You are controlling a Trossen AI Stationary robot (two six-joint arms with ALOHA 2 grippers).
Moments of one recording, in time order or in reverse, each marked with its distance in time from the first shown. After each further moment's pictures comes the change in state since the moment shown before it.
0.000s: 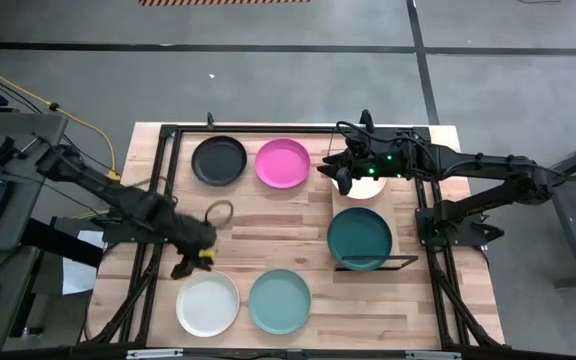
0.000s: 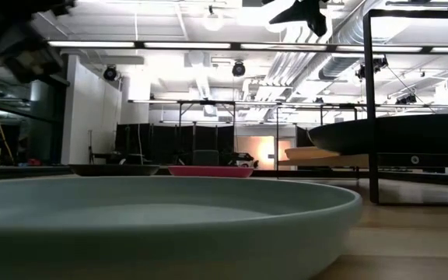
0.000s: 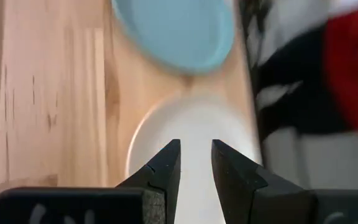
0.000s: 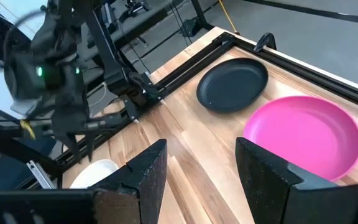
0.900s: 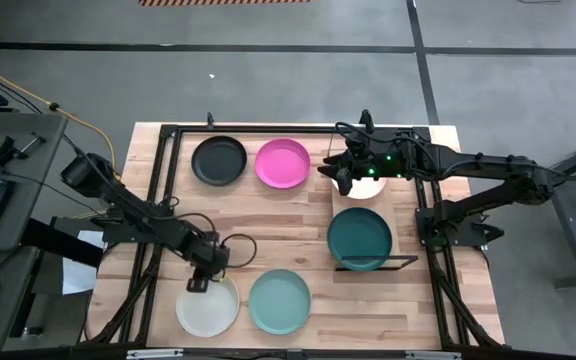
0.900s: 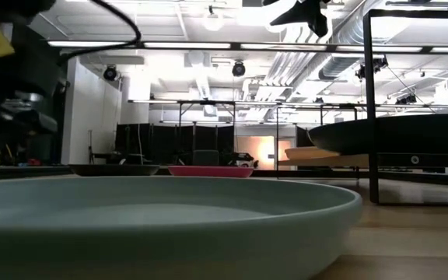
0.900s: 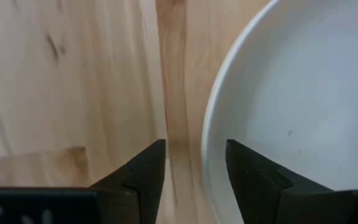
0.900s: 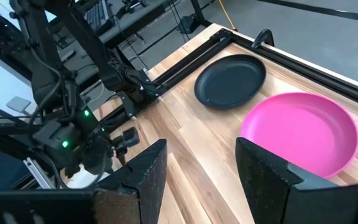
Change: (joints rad) left arm -0.095 0.482 0.000 0.030 -0.124 0.073; right arm 0.000 0.000 0.000 -0.017 0.001 0.000
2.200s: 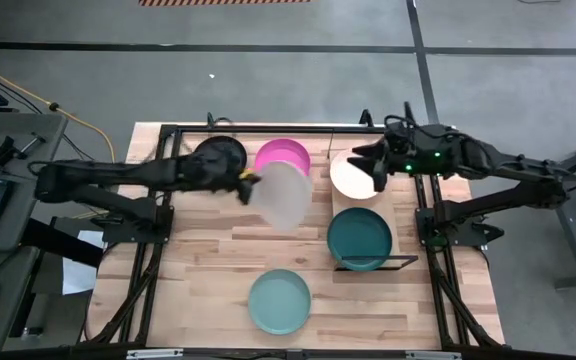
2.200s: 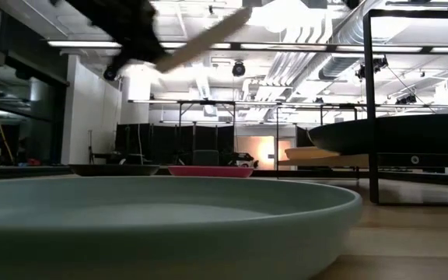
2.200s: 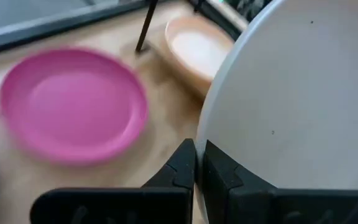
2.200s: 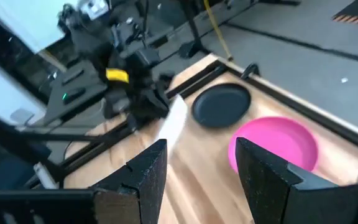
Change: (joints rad) left arm 0.662 -0.287 0.203 0.256 -0.284 -0.154; right arm 0.045 -0.212 0.058 -0.183 0.104 -0.052
